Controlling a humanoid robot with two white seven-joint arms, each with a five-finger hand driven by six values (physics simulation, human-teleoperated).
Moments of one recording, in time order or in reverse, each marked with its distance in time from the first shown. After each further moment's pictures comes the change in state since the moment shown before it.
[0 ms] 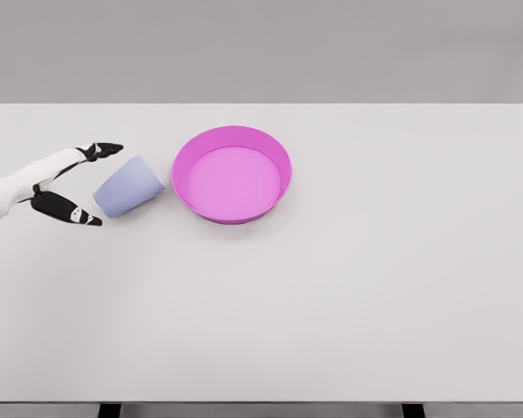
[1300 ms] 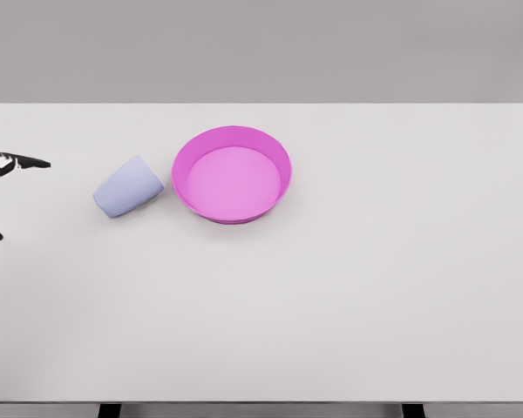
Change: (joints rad) left arm 0.176 0.368 0.113 0.147 0.013 -0.600 0.039; right arm -0.002 0.000 0.000 0.000 0.000 0.000 0.000
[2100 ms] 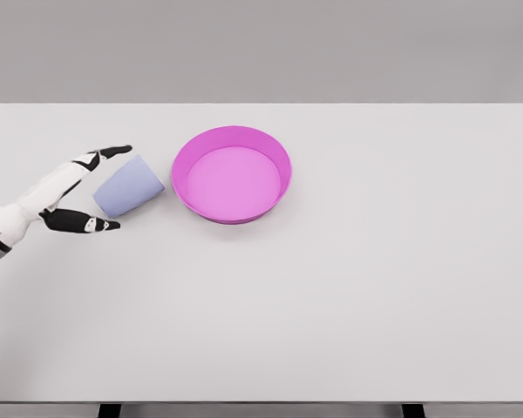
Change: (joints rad) left arm -0.092 -0.545 -0.049 0.174 -0.049 -0.136 0.115; right arm 0.000 0.000 0.000 0.000 0.000 0.000 0.000
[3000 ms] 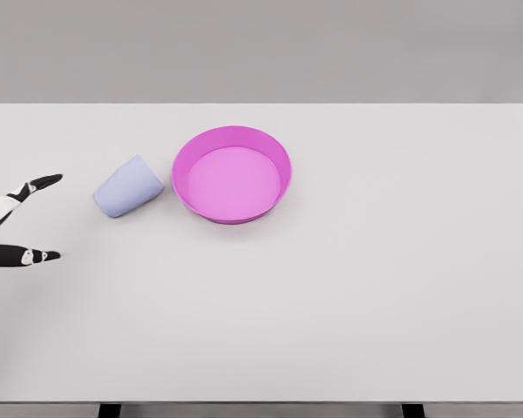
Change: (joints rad) left arm 0.222 0.286 -0.062 -0.010 0.197 0.001 0.232; right arm 0.000 0.000 0.000 0.000 0.001 0.000 0.000
